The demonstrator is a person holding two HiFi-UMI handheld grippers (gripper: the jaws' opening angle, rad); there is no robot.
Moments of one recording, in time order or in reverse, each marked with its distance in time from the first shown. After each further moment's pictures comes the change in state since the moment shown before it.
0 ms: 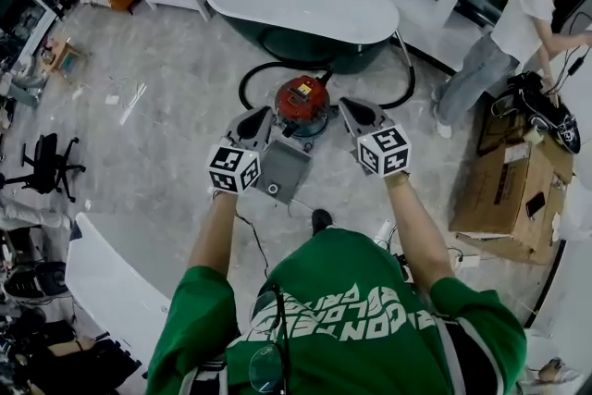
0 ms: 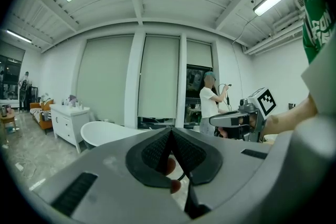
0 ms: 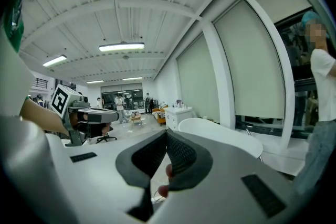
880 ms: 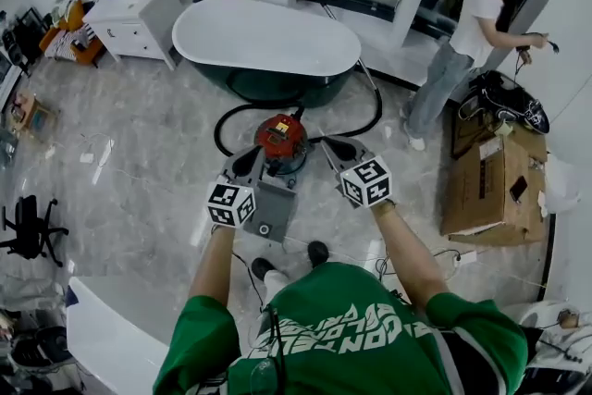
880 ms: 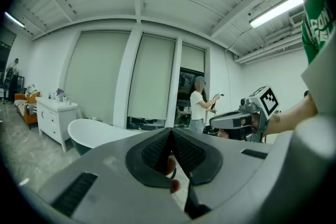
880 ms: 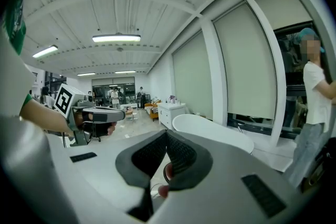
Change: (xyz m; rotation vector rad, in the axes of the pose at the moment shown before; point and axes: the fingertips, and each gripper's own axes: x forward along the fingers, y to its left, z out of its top) left arm -0.015 0.034 -0.009 -0.037 -0.017 -0.141; right arm 0.017 0.051 0.000 -0.010 0.062 -0.105
